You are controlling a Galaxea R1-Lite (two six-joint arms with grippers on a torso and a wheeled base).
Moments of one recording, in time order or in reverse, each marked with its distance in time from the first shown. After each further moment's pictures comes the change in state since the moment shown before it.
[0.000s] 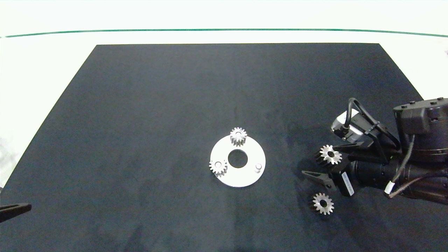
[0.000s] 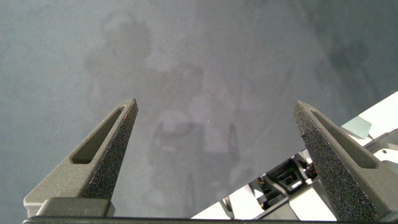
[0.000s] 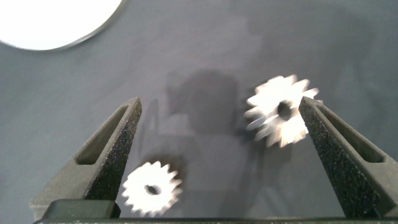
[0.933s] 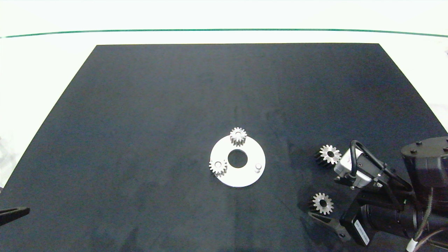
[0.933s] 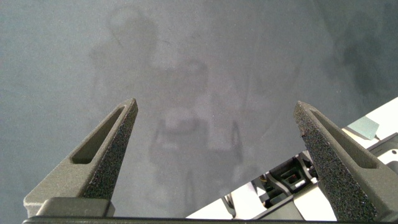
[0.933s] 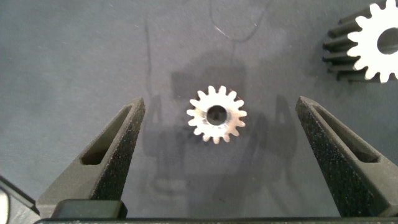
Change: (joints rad) left arm 0.023 -0.010 0.025 -0.003 0.008 0.000; right arm 0.119 -0.093 0.184 0.014 -0.018 -0.009
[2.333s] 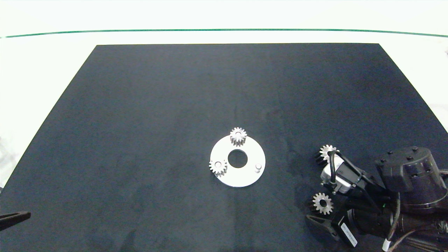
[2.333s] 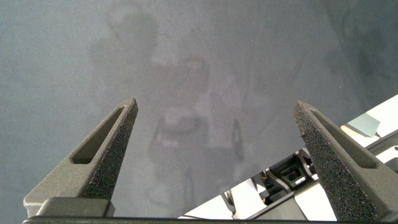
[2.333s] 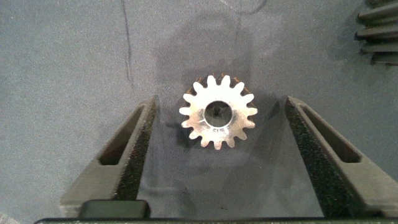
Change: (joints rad) left arm 0.002 -0.010 0.023 -0.001 0.001 -0.002; right arm -0.007 0.093 0.033 -0.045 -0.037 0.005
